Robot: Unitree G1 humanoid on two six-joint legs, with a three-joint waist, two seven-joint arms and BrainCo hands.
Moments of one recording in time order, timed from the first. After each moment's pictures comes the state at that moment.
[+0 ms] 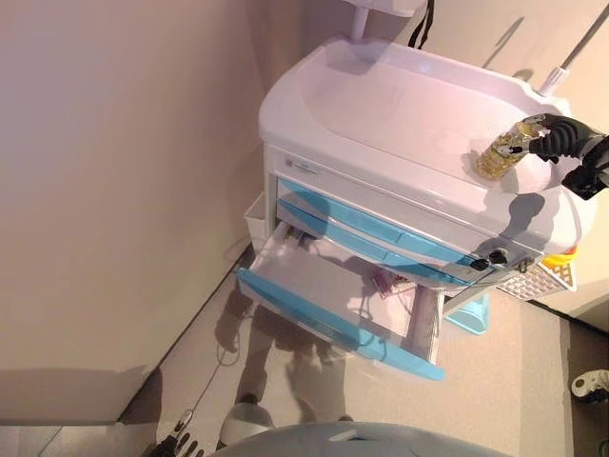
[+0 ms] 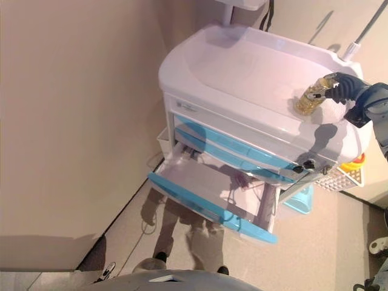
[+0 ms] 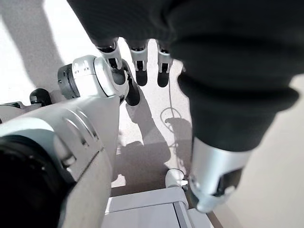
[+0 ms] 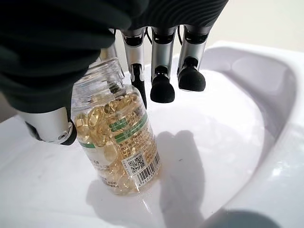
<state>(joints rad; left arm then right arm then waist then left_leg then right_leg) 0.25 0.30 0.14 1.07 -0.95 0.14 -0.23 -0.89 -1.17 0.50 0.67 0.03 0.06 0.40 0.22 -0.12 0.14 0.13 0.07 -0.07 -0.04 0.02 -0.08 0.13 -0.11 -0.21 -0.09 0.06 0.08</state>
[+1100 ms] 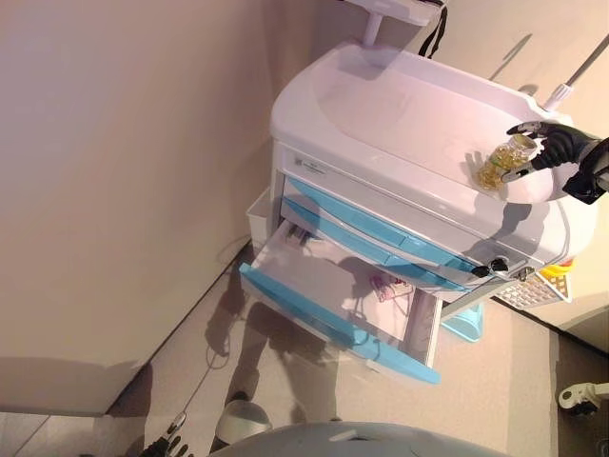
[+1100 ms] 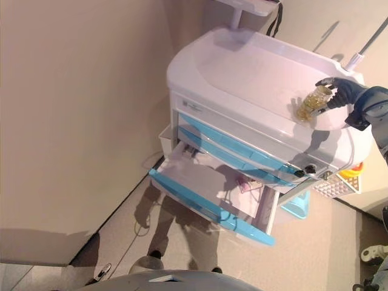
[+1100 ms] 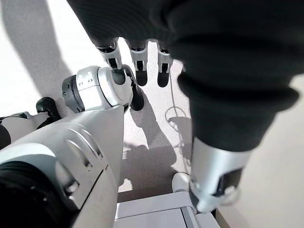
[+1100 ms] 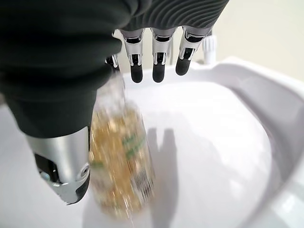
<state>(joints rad) 0.25 0.33 0.15 1.07 -0.91 0.15 -0.23 -0.94 -1.17 0.52 0.69 0.01 0.02 0.35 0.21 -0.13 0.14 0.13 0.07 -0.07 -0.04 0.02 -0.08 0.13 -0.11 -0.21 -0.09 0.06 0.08</state>
